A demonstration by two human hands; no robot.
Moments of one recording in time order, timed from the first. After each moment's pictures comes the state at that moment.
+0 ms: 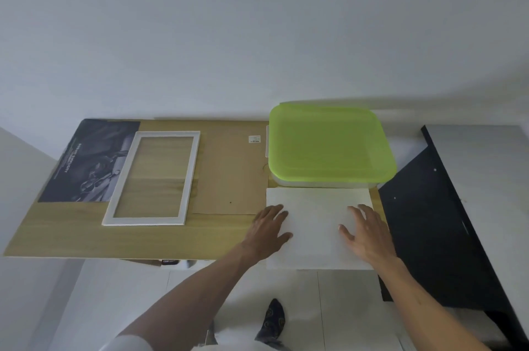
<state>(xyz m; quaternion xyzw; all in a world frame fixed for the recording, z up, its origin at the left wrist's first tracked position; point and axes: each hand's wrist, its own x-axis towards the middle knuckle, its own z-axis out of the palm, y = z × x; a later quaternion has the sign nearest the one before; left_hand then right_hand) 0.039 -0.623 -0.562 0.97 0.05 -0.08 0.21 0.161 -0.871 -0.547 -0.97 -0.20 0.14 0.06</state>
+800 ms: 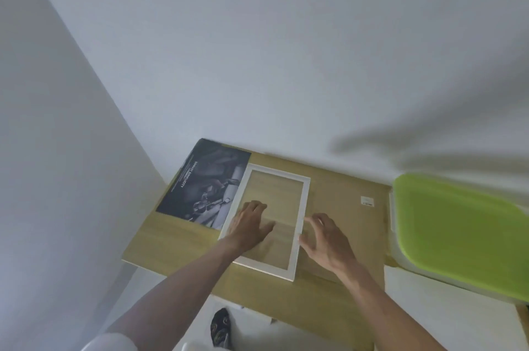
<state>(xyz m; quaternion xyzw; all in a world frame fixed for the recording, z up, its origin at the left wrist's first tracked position) -0.055 -0.295 -0.520 0.93 0.28 0.02 0.24 0.079 -0.485 -0.508 -0.88 -0.43 0.15 0.14</state>
